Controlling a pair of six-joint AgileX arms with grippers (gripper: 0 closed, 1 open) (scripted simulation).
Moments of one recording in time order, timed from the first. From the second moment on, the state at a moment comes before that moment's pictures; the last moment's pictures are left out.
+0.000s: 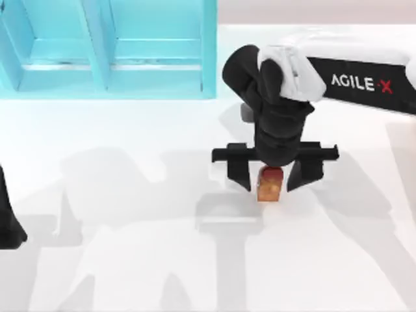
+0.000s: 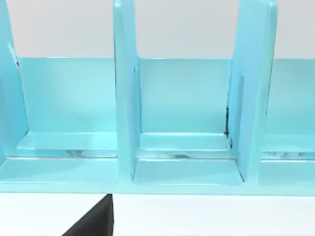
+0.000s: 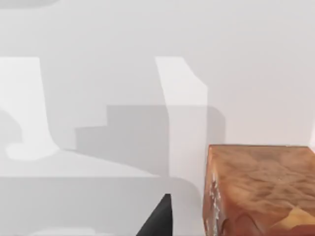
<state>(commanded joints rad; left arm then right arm) 0.00 0.00 0.00 0.00 0.00 0.00 0.59 2.24 1.68 -1.01 0.01 0.61</state>
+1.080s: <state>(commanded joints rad) 0.00 0.00 0.00 0.00 0.00 0.00 0.59 2.21 1.84 -1.21 0.01 0.61</state>
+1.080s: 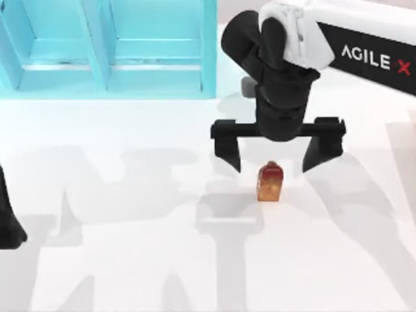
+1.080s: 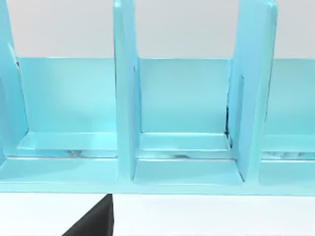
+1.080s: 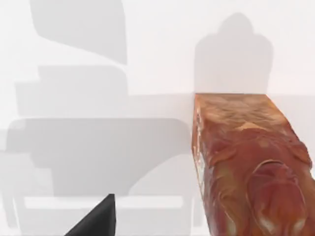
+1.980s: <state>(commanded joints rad) 0.00 0.00 0.00 0.00 0.00 0.00 0.38 2.15 1.93 -1.31 0.01 0.39</state>
